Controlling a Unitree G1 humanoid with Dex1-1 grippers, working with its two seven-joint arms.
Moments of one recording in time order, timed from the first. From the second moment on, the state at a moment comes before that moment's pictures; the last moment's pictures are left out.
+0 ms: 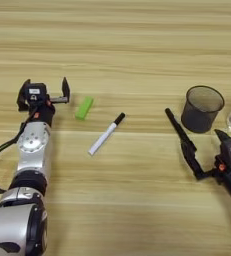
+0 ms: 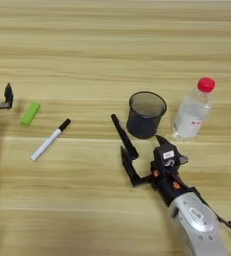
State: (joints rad) left arm -0.48 0.20 0.21 0.91 -0.09 -0.55 -0.07; right arm 0.31 -0.21 0.03 -0.31 0.16 0.10 0.34
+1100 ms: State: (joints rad) left arm -0.48 0.19 0.20 0.90 -0.09 -0.56 -0.05; right arm 0.13 -0.15 0.12 0.03 0.05 0.01 0.31
